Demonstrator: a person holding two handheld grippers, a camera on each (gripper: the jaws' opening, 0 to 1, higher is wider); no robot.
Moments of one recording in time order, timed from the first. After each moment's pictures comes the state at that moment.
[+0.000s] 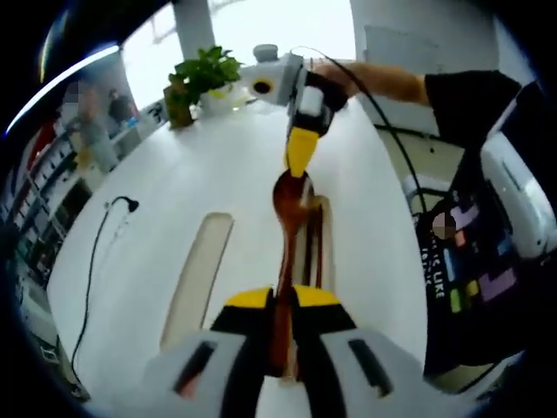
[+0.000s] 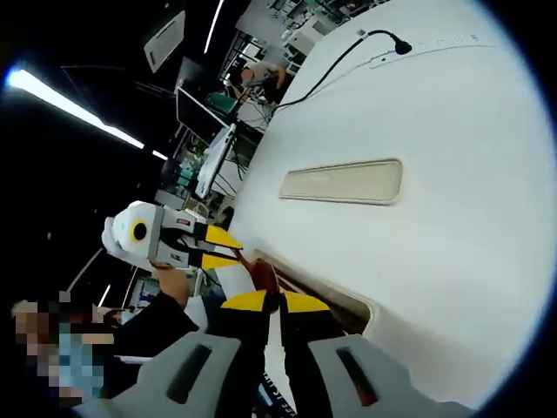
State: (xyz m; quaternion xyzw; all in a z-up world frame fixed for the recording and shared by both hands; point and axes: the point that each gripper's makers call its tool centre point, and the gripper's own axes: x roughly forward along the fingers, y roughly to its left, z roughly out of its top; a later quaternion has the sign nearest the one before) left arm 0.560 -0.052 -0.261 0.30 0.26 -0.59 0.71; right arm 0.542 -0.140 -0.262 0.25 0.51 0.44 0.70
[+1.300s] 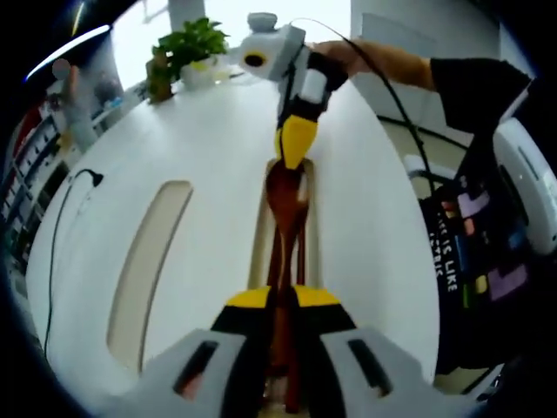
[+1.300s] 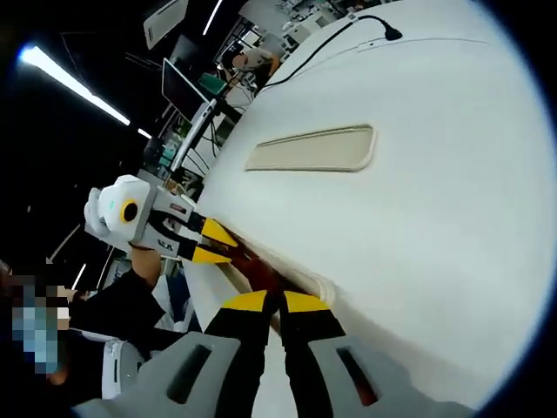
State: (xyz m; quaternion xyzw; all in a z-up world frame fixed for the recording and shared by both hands) left arm 0.548 -0.063 -0.325 0.29 0.31 -0.60 0.68; right arm 0.549 -0.157 -0.317 0.18 0.52 0.43 0.72
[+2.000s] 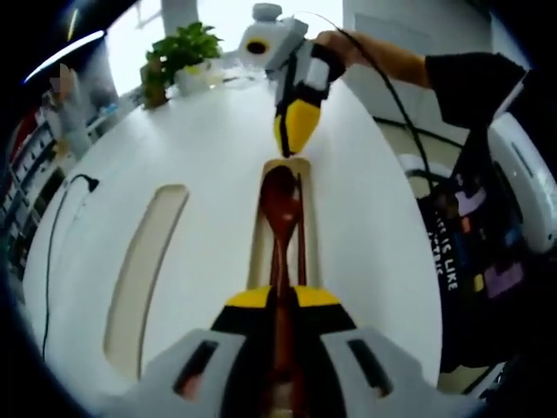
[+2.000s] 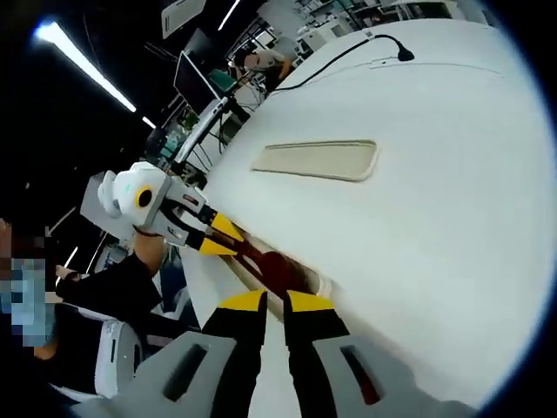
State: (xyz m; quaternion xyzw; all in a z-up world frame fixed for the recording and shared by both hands) left arm 0.551 -0.065 -0.325 0.28 0.30 -0.61 0.67; right arm 0.551 -0.171 -0.299 0.14 0.48 0.45 0.74
